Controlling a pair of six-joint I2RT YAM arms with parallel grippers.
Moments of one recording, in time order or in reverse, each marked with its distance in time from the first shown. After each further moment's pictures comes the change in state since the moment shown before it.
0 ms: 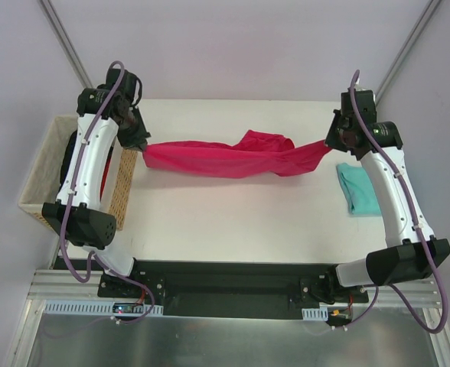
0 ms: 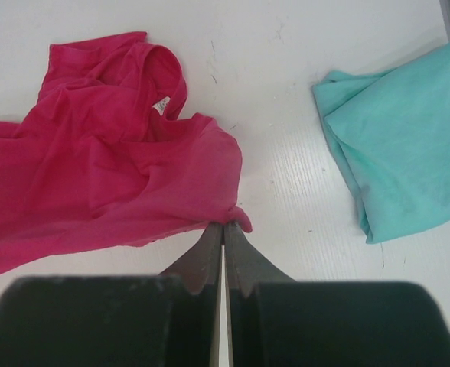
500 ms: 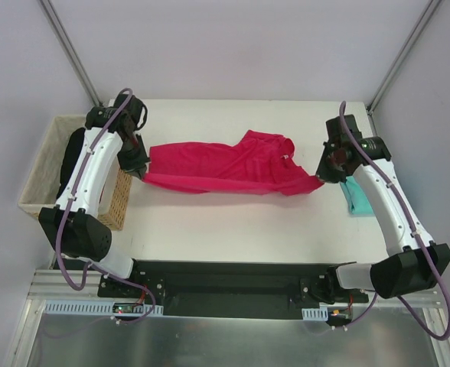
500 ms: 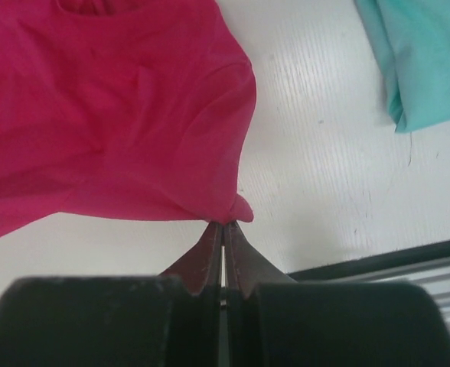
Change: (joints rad) left arm -0.007 -0.100 -0.296 -0.018 -0.023 -0.002; right arm 0.046 -0.066 -0.179 -0.172 -0.064 0.124
